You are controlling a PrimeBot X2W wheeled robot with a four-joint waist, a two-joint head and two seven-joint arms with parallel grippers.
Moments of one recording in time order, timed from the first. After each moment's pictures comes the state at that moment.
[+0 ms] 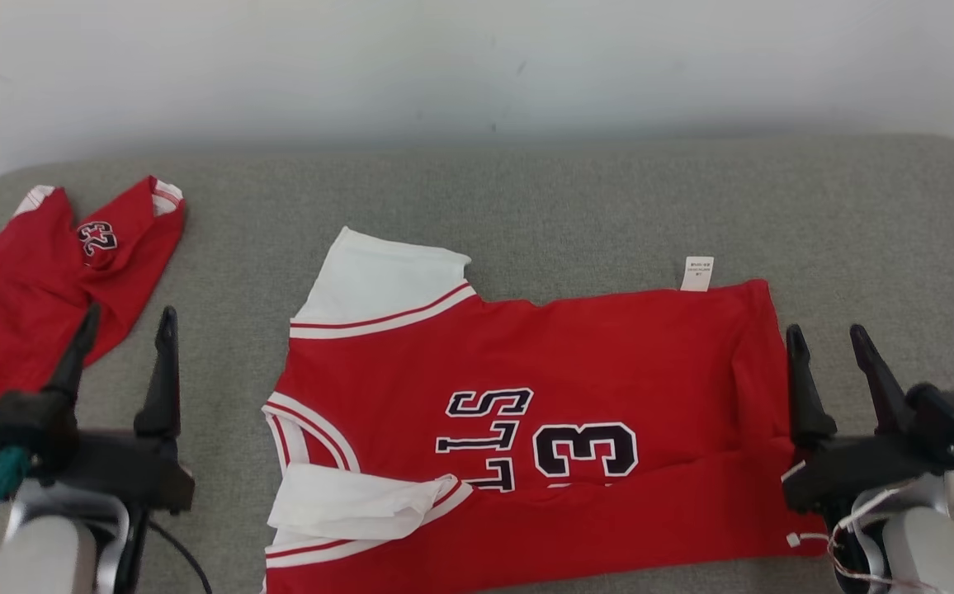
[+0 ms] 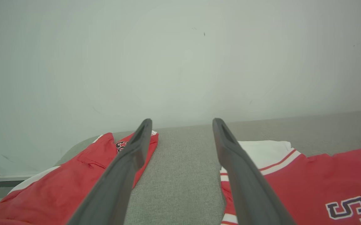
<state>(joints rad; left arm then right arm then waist) -0.31 0.28 -0.03 0.25 -0.25 -0.12 -0.20 -0.25 -0.16 -0.02 0.34 0.25 0.13 -0.20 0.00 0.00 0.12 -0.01</state>
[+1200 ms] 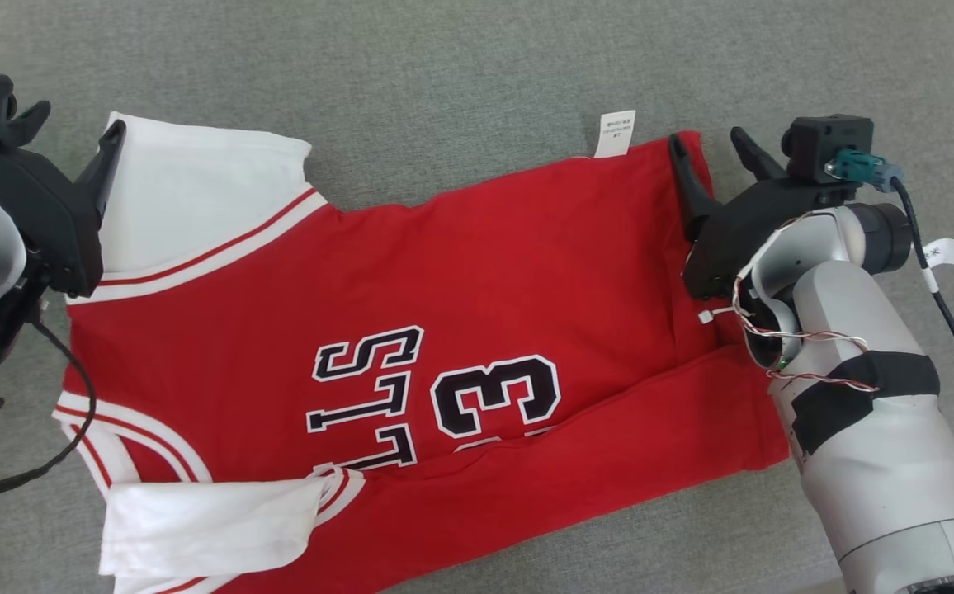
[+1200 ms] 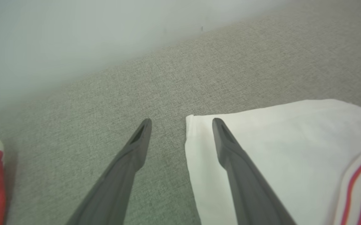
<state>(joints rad) -1.05 0.63 -0.68 0.65 -0.74 -0.13 0.16 -0.89 -0.08 0.09 0.80 0.20 0.13 0.05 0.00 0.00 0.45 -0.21</state>
